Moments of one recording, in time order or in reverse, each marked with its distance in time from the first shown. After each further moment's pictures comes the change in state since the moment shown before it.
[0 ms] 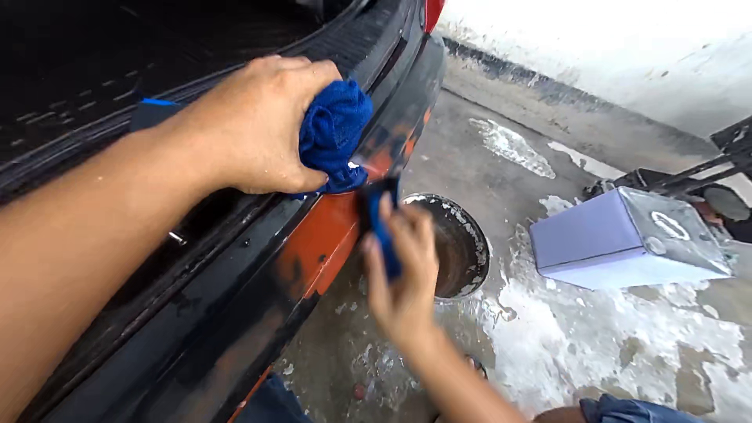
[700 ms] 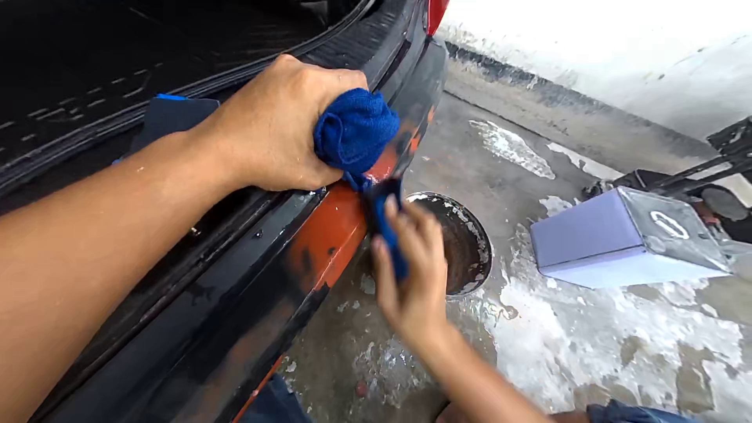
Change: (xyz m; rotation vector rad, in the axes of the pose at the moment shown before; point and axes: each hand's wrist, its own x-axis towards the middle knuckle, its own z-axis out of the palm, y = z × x) left_hand -0.002 -0.003 0.010 -0.127 0.165 0.254; right_hand 0.000 0.004 -0.004 -0.137 -0.042 -0.046
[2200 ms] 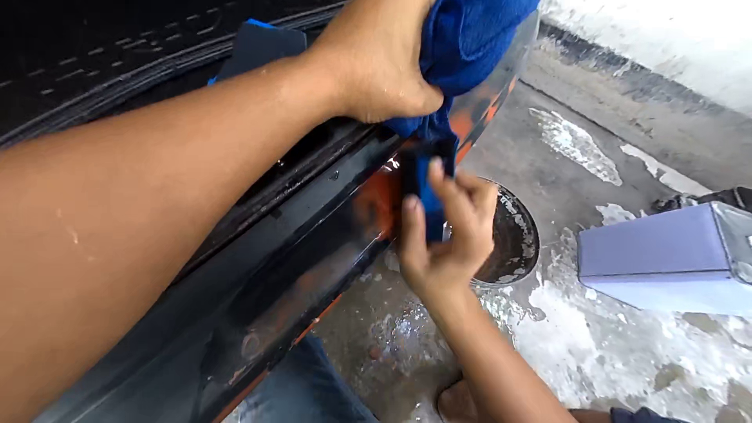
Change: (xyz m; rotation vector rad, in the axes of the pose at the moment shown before) left_hand -0.005 0.001 0.007 -0.179 0.102 -0.317; right_hand -0.006 -0.042 0.029 0.122 0.164 -0.125
